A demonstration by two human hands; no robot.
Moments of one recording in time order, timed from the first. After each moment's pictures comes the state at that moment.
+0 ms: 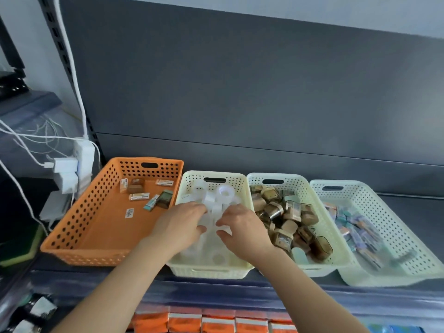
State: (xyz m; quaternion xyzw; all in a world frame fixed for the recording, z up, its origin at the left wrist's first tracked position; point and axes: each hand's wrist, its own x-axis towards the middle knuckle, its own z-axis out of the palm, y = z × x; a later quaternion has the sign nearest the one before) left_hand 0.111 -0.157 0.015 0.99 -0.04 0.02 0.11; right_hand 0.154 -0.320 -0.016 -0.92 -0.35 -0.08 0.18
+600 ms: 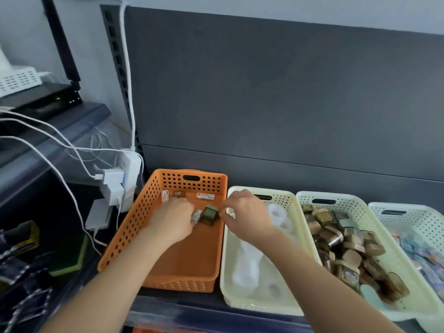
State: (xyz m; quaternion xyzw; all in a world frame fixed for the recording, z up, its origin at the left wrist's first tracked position) left_hand 0.136 -0.021 0.005 1.00 0.07 0.00 0.06; right_hand 0.198 -0.195 0.010 -0.91 -0.36 -0.09 0.19
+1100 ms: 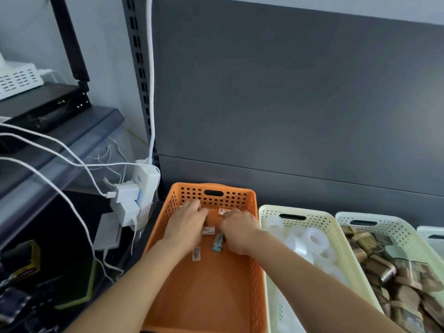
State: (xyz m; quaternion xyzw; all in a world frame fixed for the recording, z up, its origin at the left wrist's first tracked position) left_hand 0.190 0.047 -0.045 1.00 0.04 0.05 0.05; right_hand 0.238 -0.092 -0.020 -0.90 -0.40 0.06 -0.13
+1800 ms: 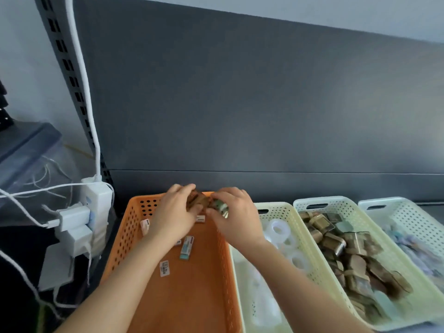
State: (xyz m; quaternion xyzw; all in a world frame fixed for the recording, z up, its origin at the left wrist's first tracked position) left_hand 0.217 0.005 0.013 0.95 0.04 0.13 0.29; right_hand 0.230 -0.144 0.010 -0.91 -0.20 -0.18 0.32
